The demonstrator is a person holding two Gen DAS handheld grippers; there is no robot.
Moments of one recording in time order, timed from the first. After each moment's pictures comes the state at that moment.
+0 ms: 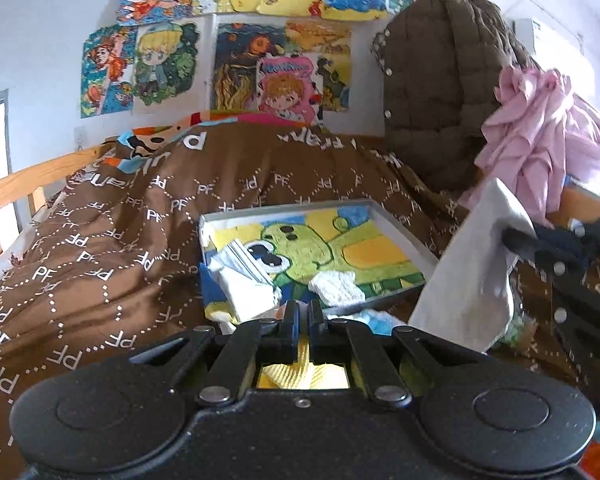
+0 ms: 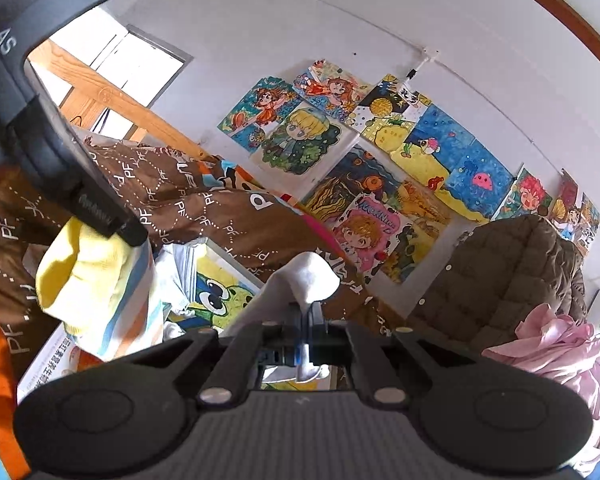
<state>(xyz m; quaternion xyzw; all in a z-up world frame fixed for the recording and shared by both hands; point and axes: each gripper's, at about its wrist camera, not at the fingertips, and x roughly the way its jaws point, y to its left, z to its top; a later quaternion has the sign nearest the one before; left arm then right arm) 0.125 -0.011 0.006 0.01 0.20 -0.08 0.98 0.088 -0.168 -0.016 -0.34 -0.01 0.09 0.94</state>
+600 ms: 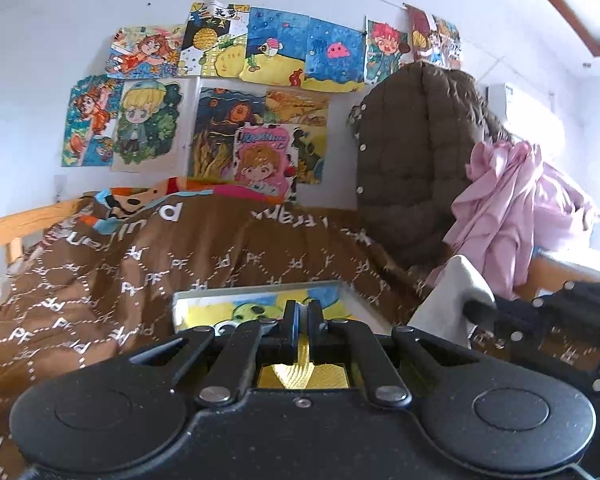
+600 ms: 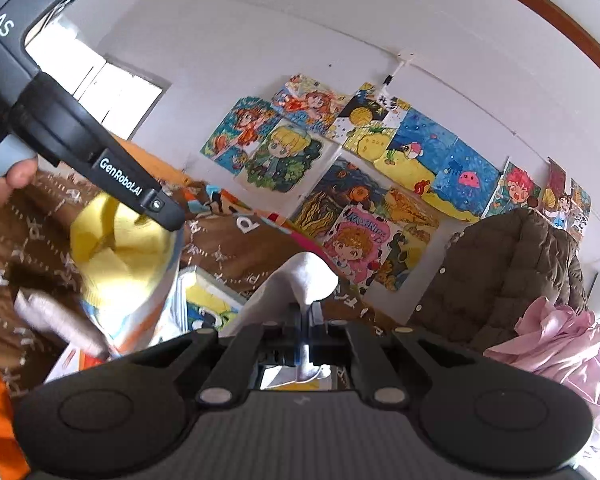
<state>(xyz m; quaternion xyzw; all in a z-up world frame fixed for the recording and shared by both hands) 0.128 -0.003 0.049 -0.03 0.09 -0.13 0.99 0.099 -0.175 0.009 -0.27 -0.04 0.09 0.96</state>
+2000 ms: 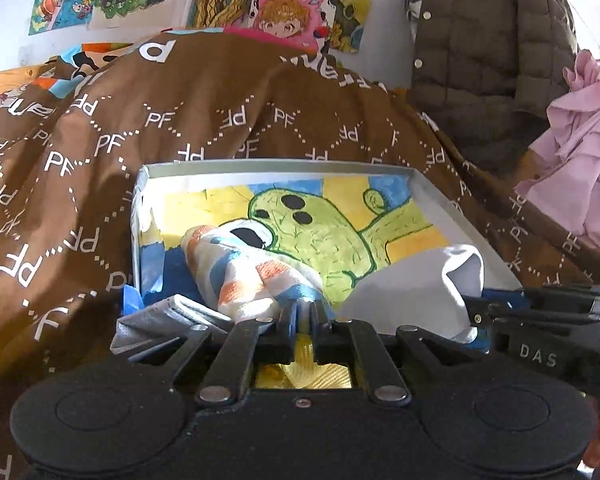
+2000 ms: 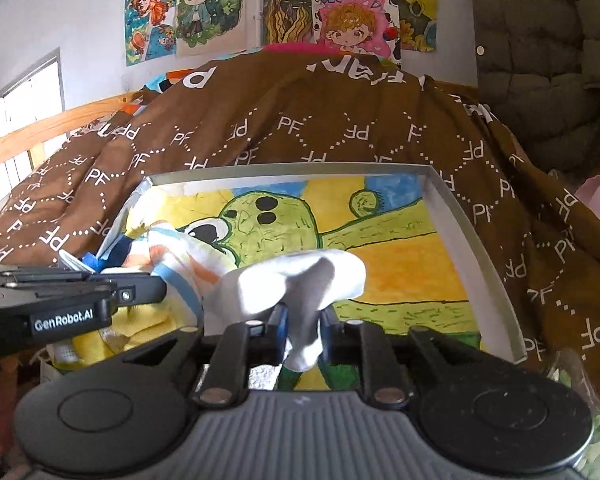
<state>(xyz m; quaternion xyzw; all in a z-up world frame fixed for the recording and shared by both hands) 0.377 0.023 -0.068 -0.05 0.27 -0.14 0.95 0.364 -0.180 -0.052 -0.02 0.27 0.11 0.96</state>
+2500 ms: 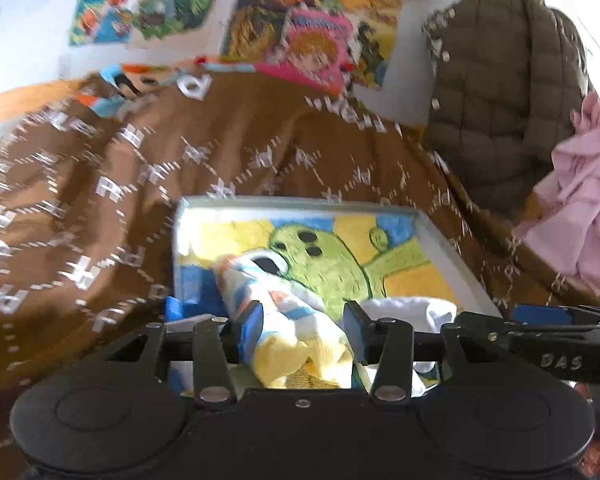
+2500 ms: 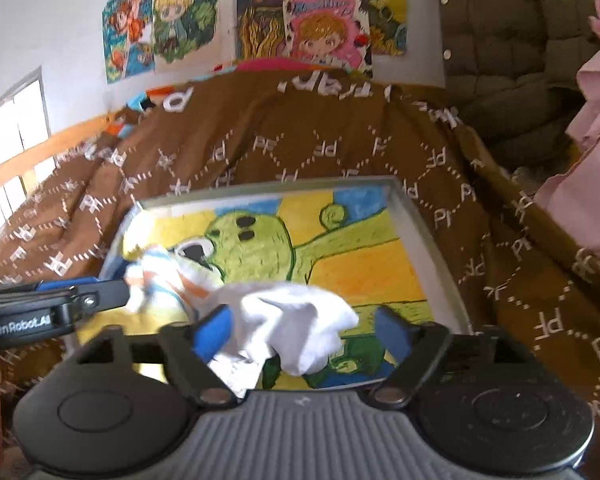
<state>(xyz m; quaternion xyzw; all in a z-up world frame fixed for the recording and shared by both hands) 0.321 0.030 -0.021 -0.08 0.23 -0.09 0.97 0.329 -0.204 -0.006 0.01 0.27 0.09 0.96</state>
